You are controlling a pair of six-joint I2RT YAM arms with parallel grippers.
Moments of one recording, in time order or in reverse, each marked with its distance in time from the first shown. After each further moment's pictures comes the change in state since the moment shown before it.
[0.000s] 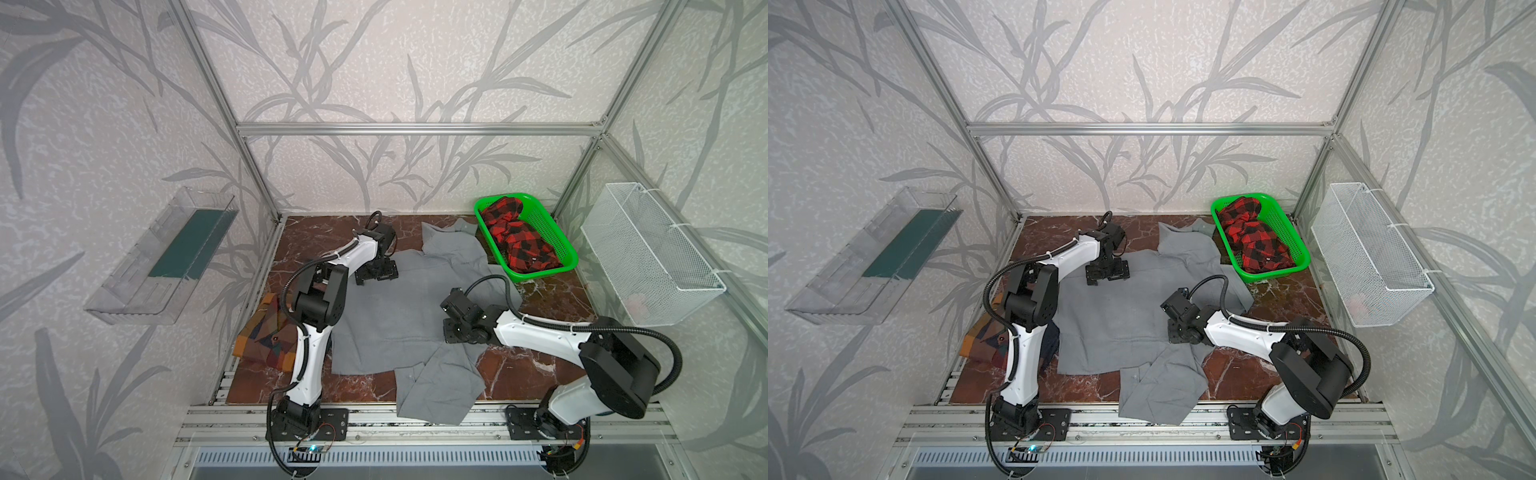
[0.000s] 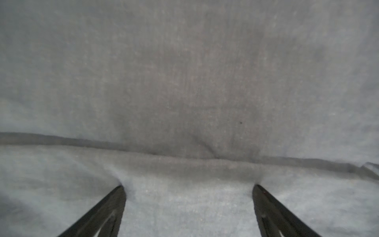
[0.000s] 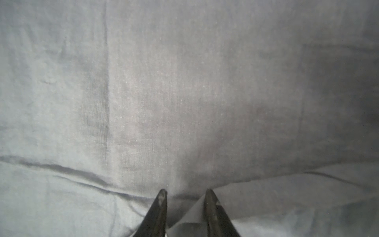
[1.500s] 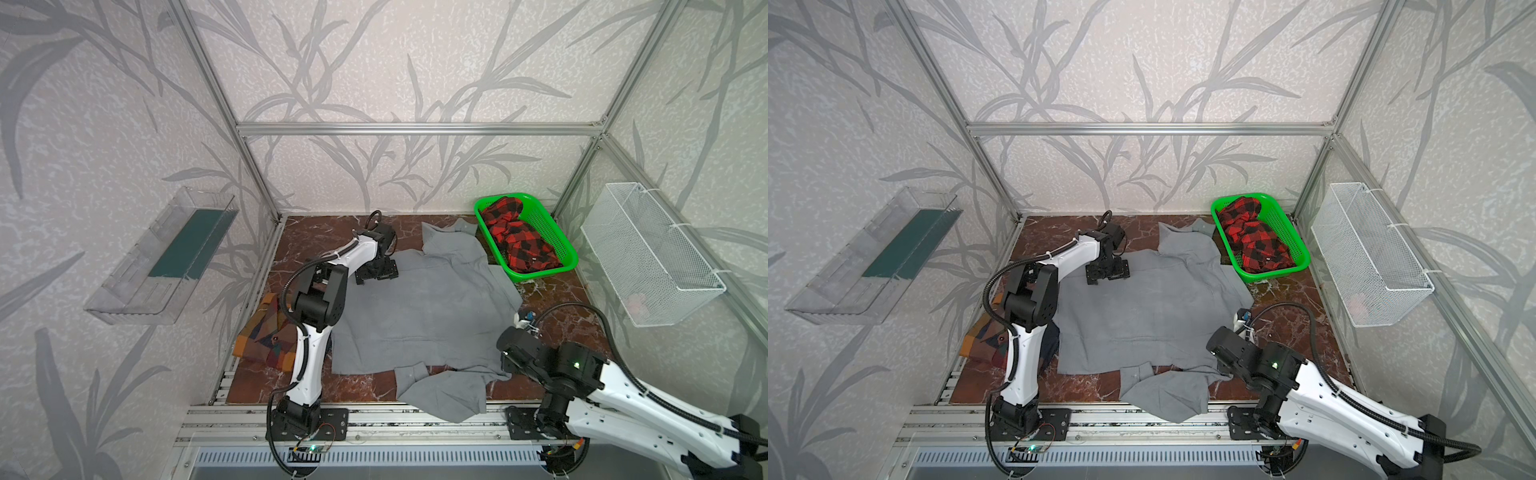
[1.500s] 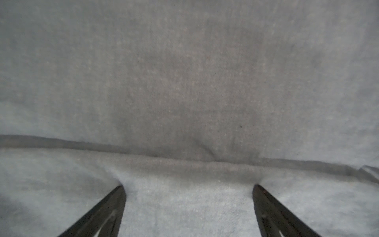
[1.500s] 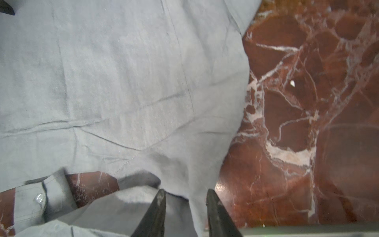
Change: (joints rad) left arm 0.000 -0.017 -0.031 0.026 -0.002 -0.005; right arm 0.142 -0.702 -0.114 -0.619 0.273 0.322
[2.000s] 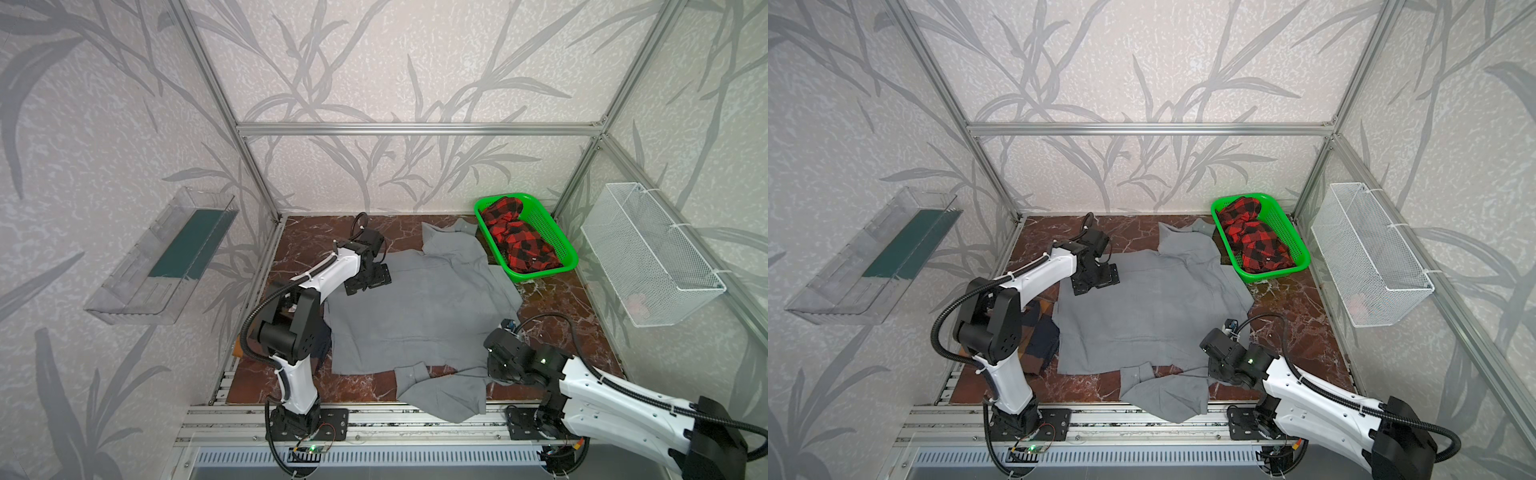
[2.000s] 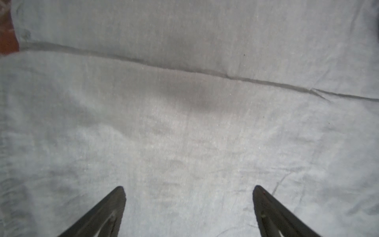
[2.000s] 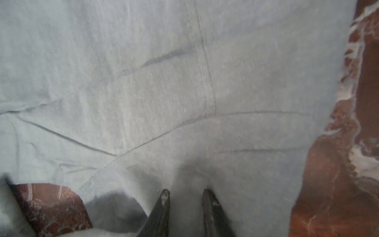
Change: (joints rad) left arm 0.000 -0.407 -0.391 0.106 0.047 -0.069; right arm -0.070 0.010 -0.267 0.246 -0.213 -0.024
